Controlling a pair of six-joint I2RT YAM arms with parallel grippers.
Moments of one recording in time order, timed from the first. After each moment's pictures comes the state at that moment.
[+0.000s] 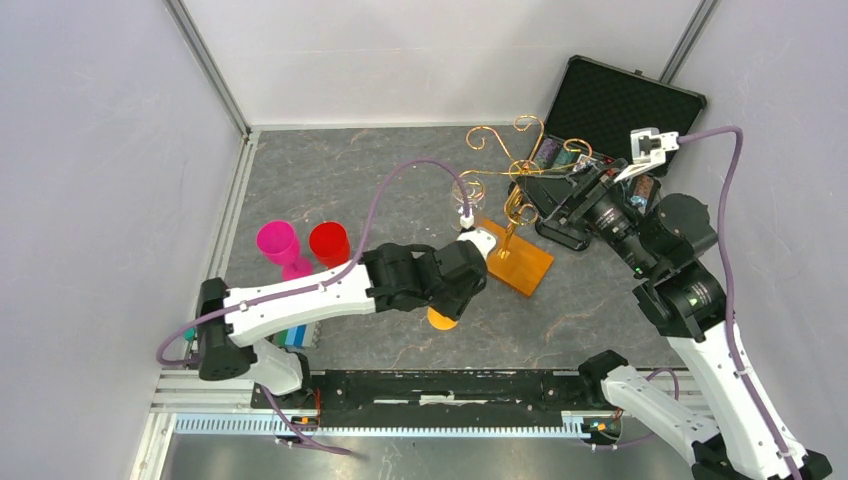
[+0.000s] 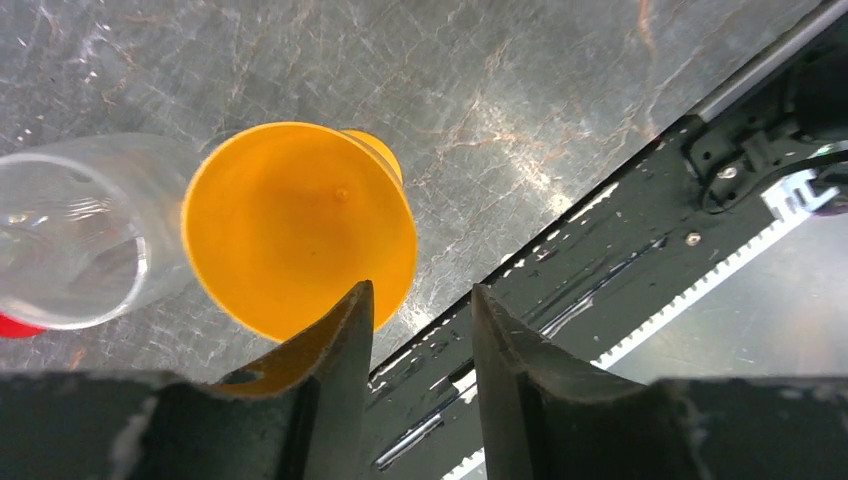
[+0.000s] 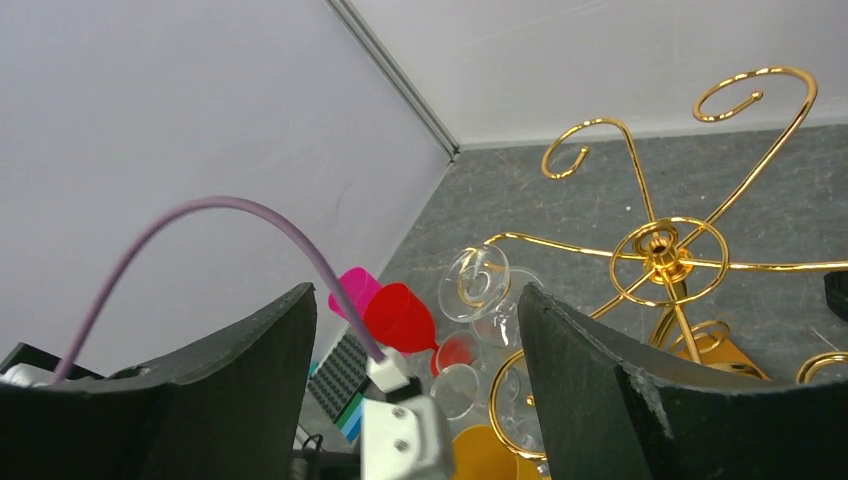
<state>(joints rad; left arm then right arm) -1.27 1.51 1.41 -0.91 -0.29 -0.50 0.46 0.78 1.18 -0.28 -0.14 0.63</state>
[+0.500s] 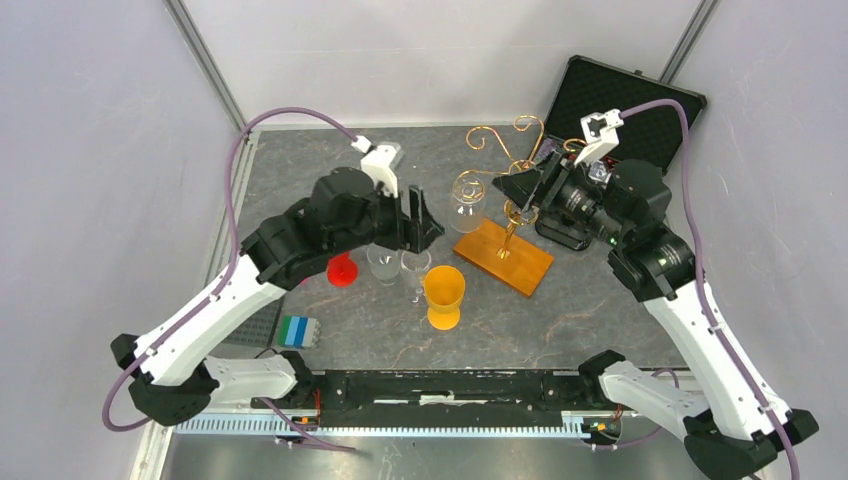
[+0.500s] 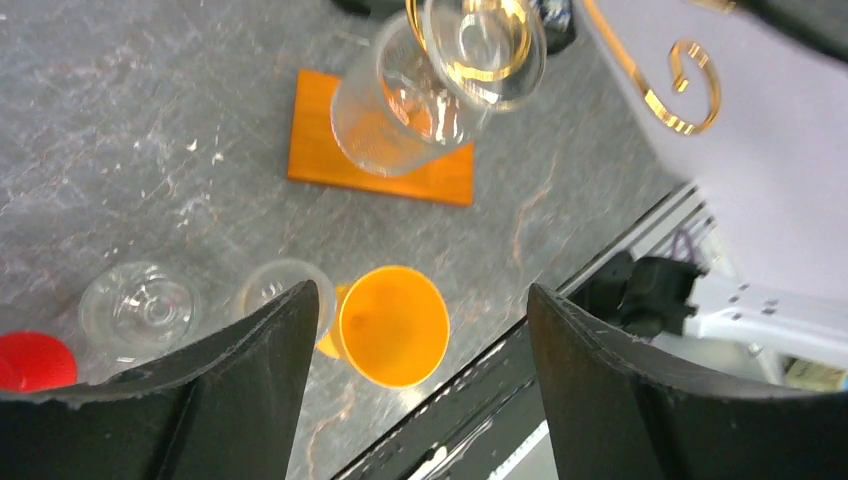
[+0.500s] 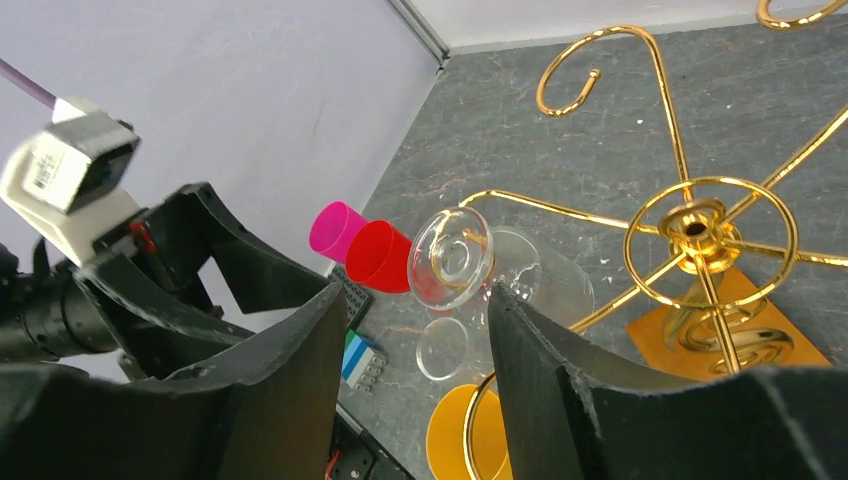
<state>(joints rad) -0.93 1.17 1.43 -0.76 -0.09 -0.50 0.46 0.93 1.21 -0.35 -0.24 0.63</state>
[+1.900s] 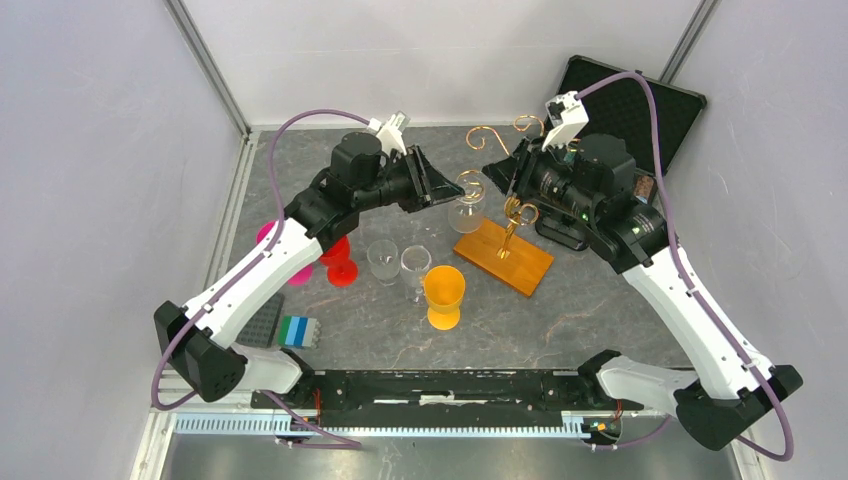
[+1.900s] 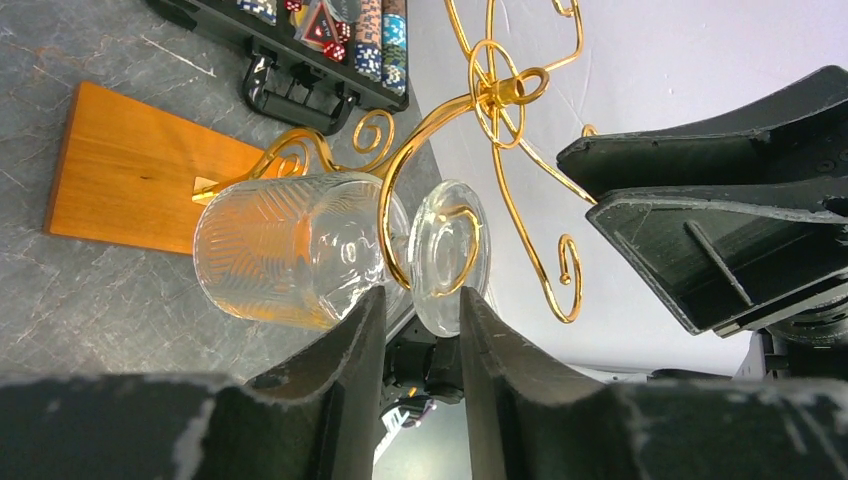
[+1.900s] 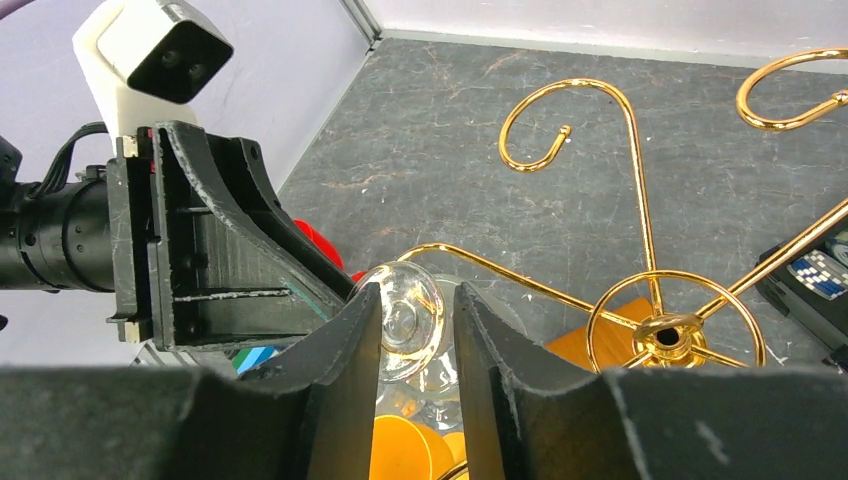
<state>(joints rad) -0.66 1.35 1.37 -0.32 0.35 -0.89 0.53 1.13 1.36 -0.40 -0.13 0.42</state>
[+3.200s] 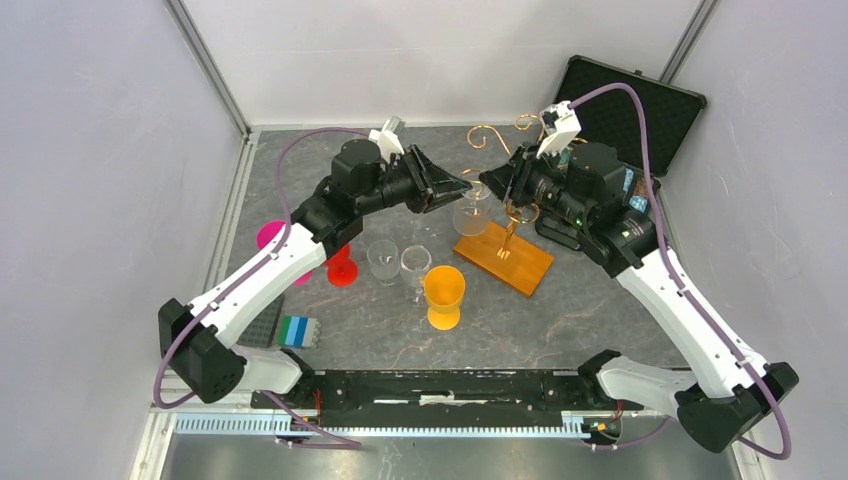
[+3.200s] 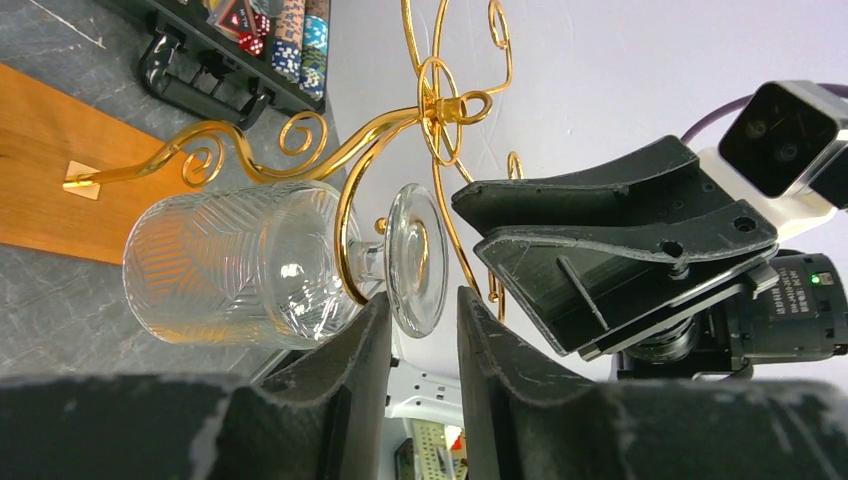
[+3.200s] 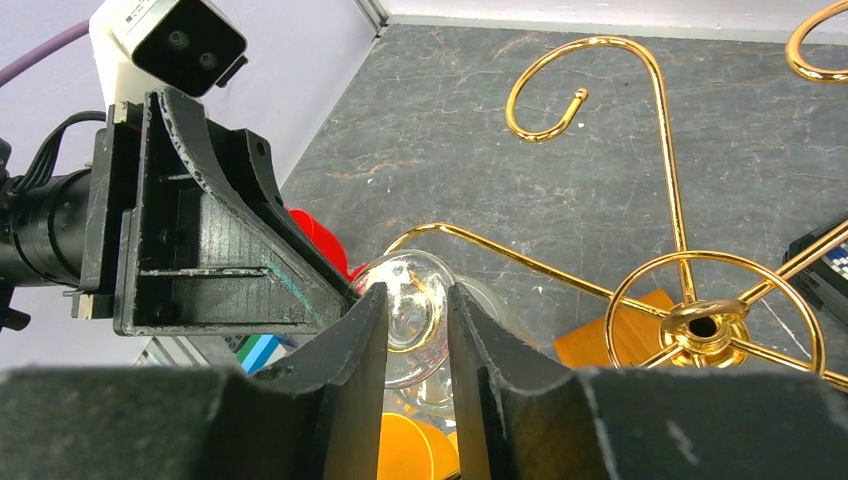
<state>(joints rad) -0.66 1.35 1.27 -0.13 0.37 -1.15 0.53 1.11 1.26 -0.32 -0.16 0.44</state>
